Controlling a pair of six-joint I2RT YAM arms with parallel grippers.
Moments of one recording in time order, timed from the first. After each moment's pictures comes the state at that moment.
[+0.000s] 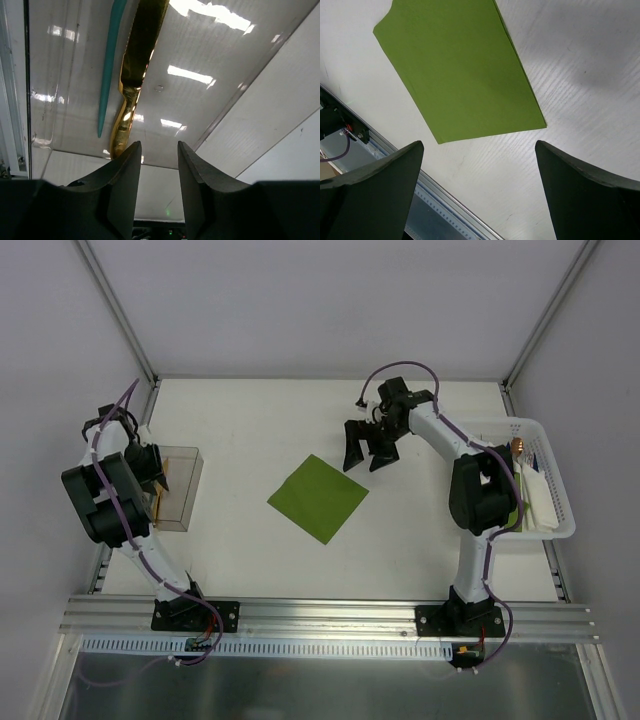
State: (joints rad) left arm 0.46 1.85 1.41 -0.98 0.14 0.07; right arm 0.38 2.02 1.70 -0.95 -0.51 0.10
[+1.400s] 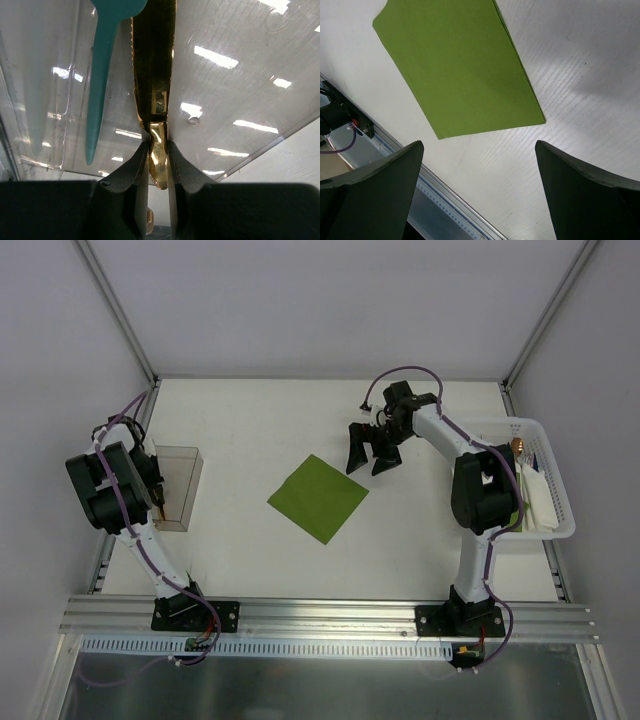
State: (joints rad) left arm 0.46 2.00 1.40 -0.93 0.03 0.10; right arm 0.35 2.02 1.66 -0.94 -0.56 0.09
